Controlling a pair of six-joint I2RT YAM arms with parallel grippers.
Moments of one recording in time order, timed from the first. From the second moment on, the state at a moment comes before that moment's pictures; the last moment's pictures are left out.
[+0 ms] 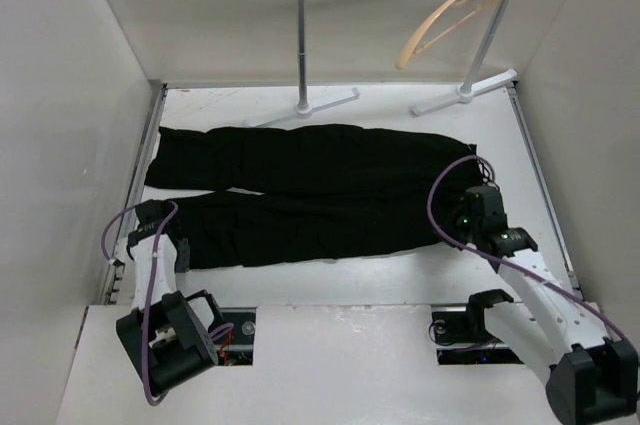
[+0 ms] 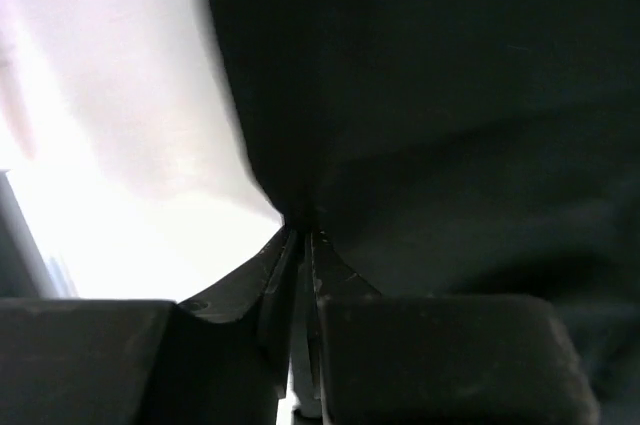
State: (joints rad) left arm 0.46 1.02 0.50 -0.83 -0.25 -1.16; right arm 0.22 0.83 0.48 -0.52 -0.06 0.95
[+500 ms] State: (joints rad) left arm 0.29 0.89 0.53 -0.74 -0.28 -1.08; right arm -0.20 1.01 0.49 -0.59 0.15 0.99
